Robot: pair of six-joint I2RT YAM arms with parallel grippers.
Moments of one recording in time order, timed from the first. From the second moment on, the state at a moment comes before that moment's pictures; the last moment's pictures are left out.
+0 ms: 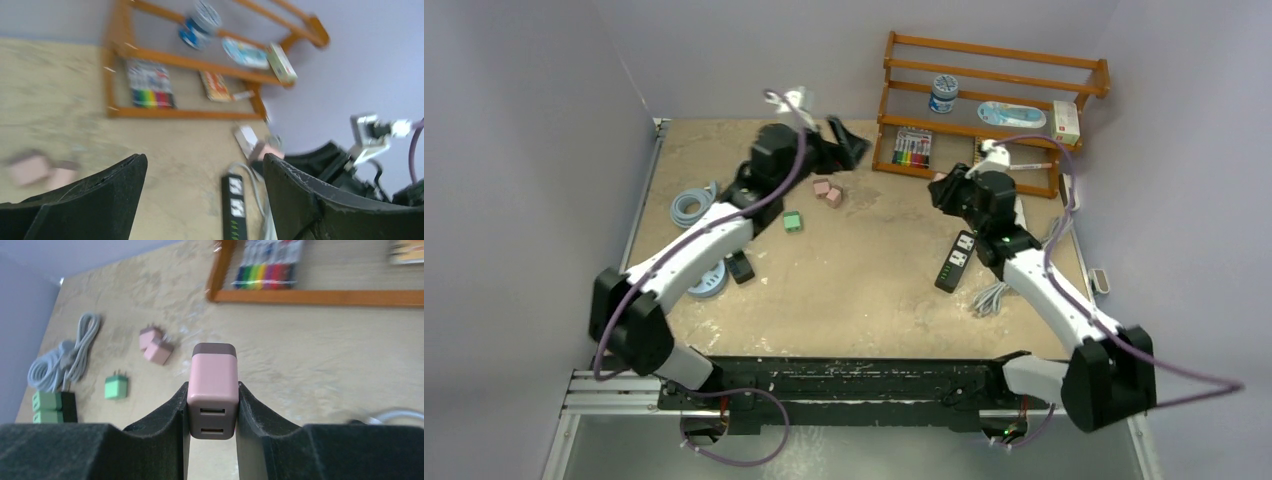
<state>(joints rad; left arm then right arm) -0.61 1.57 1.33 0.12 0.05 -0.61 0.27 1.15 0.81 0.06 0.07 0.48</state>
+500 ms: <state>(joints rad) 0.06 1.34 1.03 -0.22 0.13 -0.58 0.46 1.99 1.48 0.16 -0.13 0.49</state>
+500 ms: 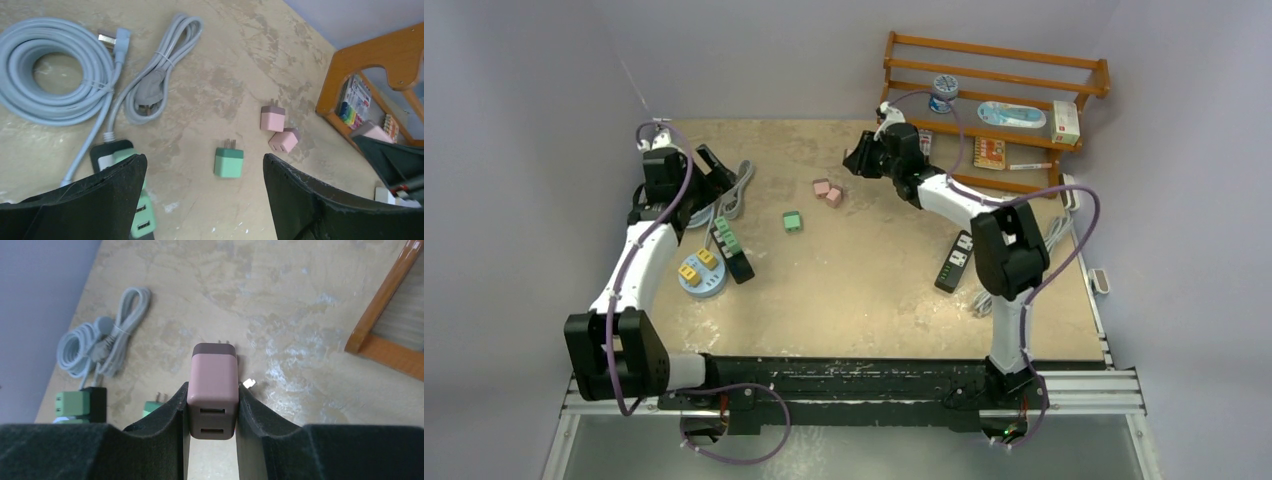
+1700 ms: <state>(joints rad) 0.10 1.33 0.96 -0.22 0.14 -0.52 0.46 2.36 1.76 -0.03 -0.35 0.55</state>
